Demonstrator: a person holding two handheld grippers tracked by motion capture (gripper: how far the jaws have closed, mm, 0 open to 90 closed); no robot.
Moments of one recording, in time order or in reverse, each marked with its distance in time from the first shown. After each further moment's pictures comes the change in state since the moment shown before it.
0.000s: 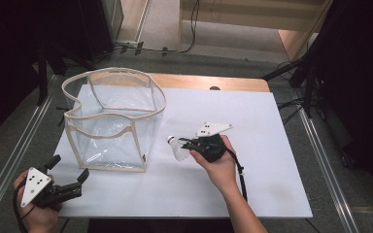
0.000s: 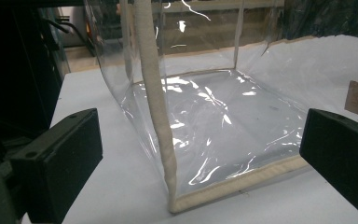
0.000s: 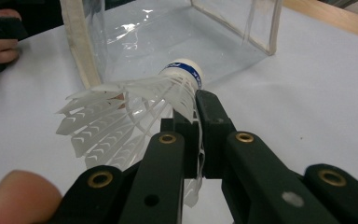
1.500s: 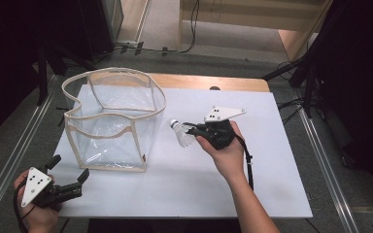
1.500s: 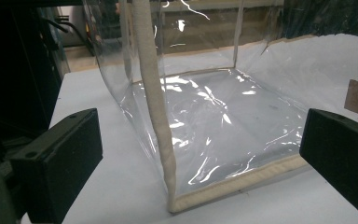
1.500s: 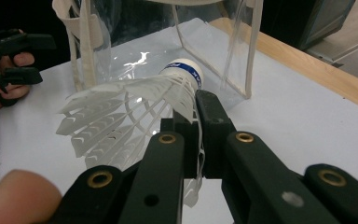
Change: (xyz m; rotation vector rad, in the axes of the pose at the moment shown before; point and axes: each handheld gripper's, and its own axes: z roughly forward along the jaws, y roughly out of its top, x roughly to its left) left arm 0.000 0.000 0.000 0.003 -0.002 0.001; right arm -0.006 0.043 -0.034 -0.068 -0.021 -0.024
